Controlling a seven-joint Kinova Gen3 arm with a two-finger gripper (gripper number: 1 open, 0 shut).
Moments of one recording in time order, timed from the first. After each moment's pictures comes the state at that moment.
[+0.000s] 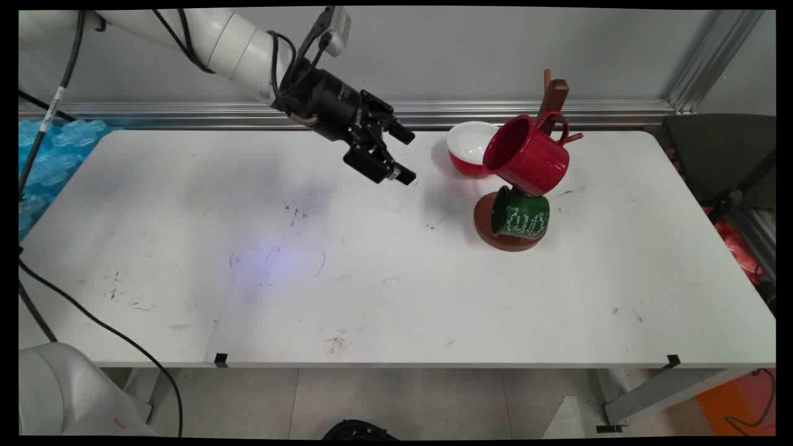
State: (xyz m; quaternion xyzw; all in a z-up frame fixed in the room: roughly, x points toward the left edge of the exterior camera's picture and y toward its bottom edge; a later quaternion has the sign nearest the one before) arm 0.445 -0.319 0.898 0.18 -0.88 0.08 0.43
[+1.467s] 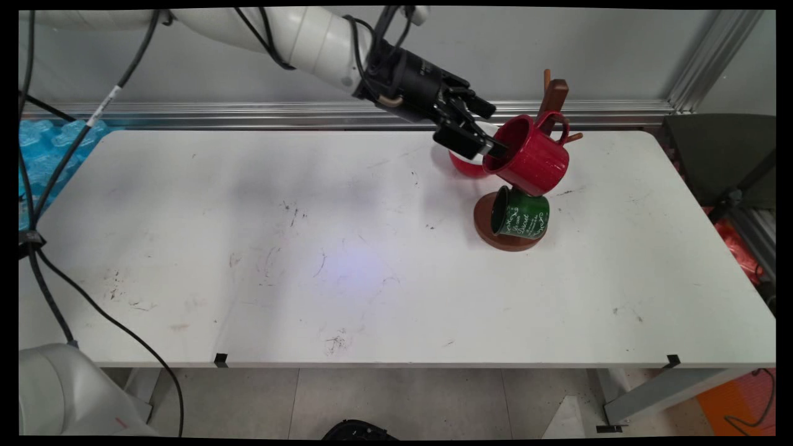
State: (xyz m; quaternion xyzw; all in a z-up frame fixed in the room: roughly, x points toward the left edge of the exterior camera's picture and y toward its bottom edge) arm 0.356 -0.351 0.908 0.19 -0.83 0.10 0.51
